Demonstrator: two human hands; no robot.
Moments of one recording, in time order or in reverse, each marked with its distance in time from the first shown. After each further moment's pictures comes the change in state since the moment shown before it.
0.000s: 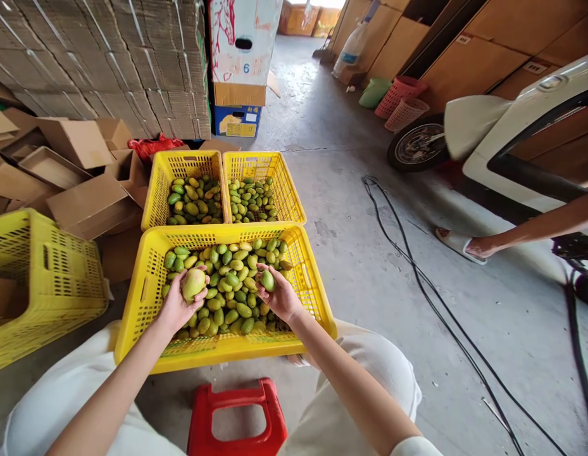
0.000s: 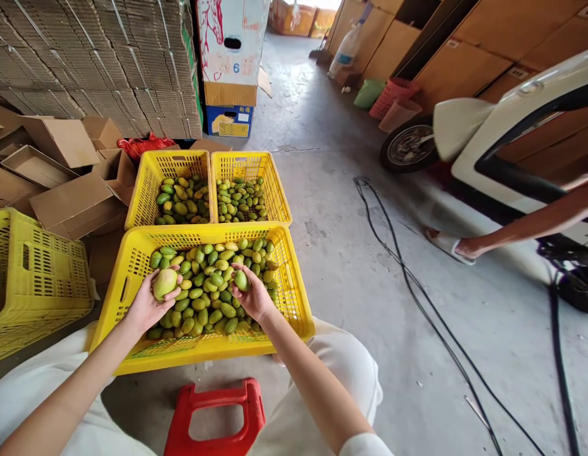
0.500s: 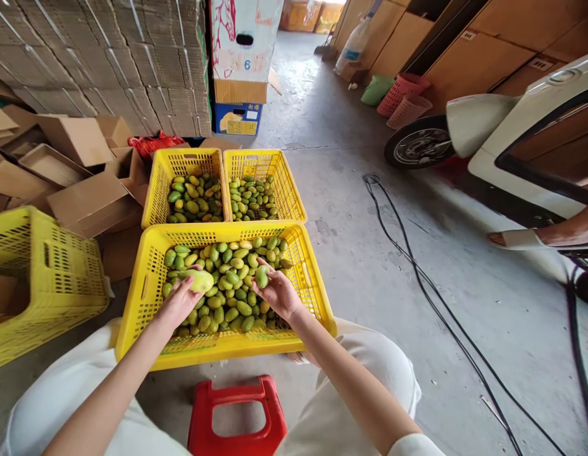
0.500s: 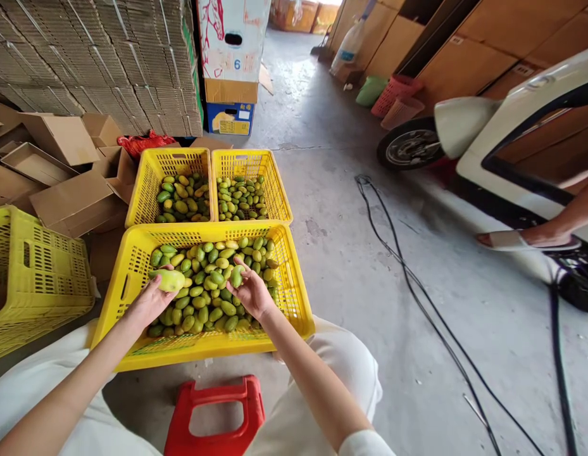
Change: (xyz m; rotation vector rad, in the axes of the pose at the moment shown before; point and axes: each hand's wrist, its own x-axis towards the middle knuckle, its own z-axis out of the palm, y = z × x) left_hand 0.012 -0.011 -0.022 0.014 0.006 0.196; right_hand 0.005 0.005 -0.009 0.038 -0.055 -0.004
